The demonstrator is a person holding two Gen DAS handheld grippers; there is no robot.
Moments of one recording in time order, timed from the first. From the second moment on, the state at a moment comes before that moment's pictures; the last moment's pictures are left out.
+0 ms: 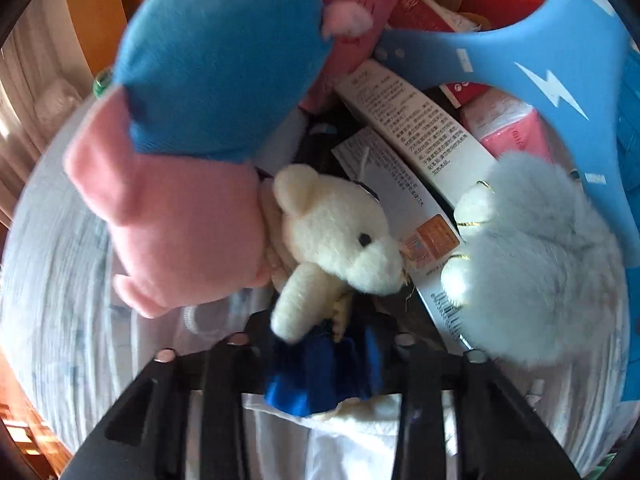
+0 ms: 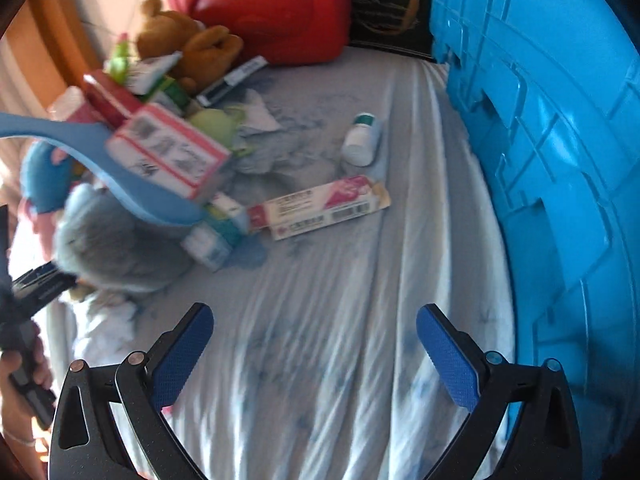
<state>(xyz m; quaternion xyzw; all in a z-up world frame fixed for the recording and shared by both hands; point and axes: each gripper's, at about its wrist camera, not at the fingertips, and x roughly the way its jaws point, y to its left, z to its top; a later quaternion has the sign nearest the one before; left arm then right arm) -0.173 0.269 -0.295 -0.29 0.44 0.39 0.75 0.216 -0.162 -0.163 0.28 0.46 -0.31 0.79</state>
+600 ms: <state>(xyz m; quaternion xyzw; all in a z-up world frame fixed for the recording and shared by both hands) -0.221 0.236 -0.256 -0.27 0.42 0.41 0.76 0.293 -0.275 -0.232 0.28 0.51 -0.30 0.75</state>
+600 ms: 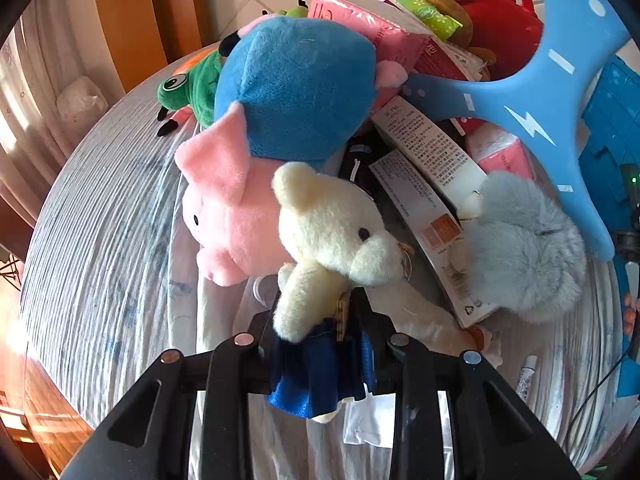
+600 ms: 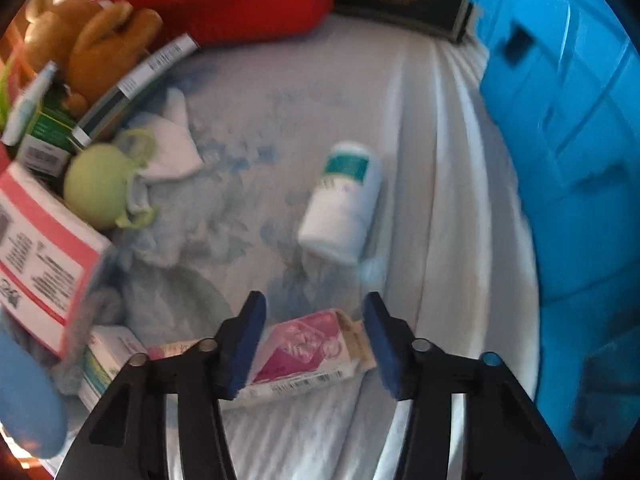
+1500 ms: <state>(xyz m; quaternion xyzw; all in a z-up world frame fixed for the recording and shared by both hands) -0.197 0.142 -0.239 -0.24 0.44 0.33 0.80 0.259 -0.124 -0.231 0.03 0.61 -0.11 0.78</state>
